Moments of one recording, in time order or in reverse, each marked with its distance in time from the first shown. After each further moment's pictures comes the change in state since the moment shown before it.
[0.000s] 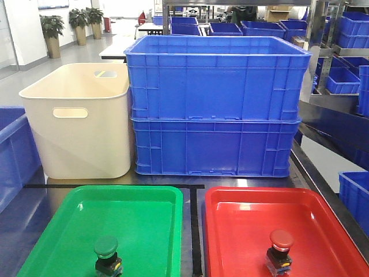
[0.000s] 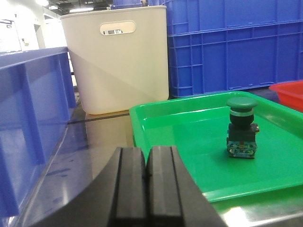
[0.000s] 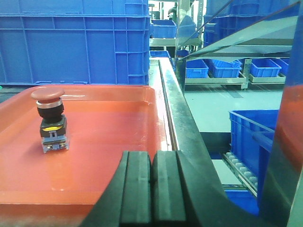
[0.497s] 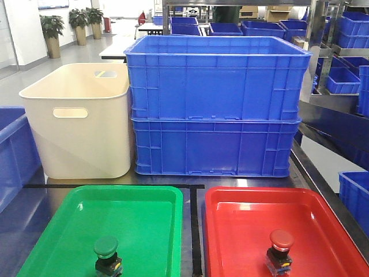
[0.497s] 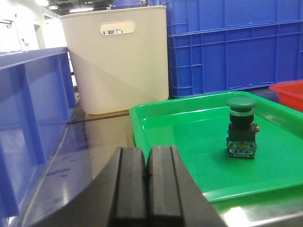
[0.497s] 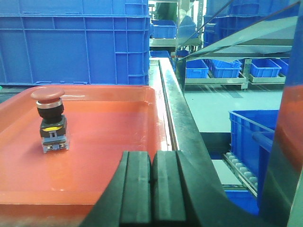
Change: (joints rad) left arm 0.000 0.000 0.000 0.000 0.000 0.000; right arm 0.000 0.000 0.000 0.000 -0.001 0.000
